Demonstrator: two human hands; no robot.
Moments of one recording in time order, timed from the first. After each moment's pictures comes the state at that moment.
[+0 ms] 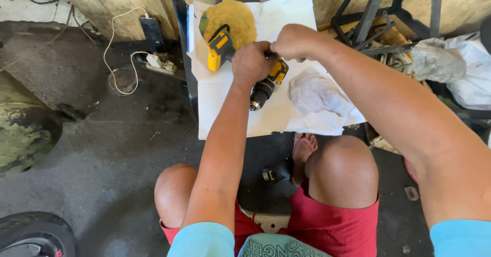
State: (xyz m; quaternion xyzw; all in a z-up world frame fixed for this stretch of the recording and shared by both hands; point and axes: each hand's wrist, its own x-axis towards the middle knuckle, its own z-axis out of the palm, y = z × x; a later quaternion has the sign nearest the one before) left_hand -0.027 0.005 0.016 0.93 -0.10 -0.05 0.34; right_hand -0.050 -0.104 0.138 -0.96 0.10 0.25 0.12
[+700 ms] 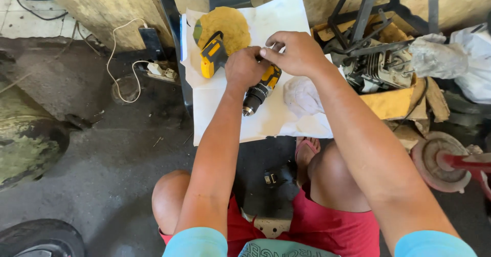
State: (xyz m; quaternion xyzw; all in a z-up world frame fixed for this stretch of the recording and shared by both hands) left_hand -0.027 0.000 0.016 0.94 -0.09 -0.05 0.32; right_hand -0.072 -0.150 0.094 -0.96 -0.03 0.01 0.27
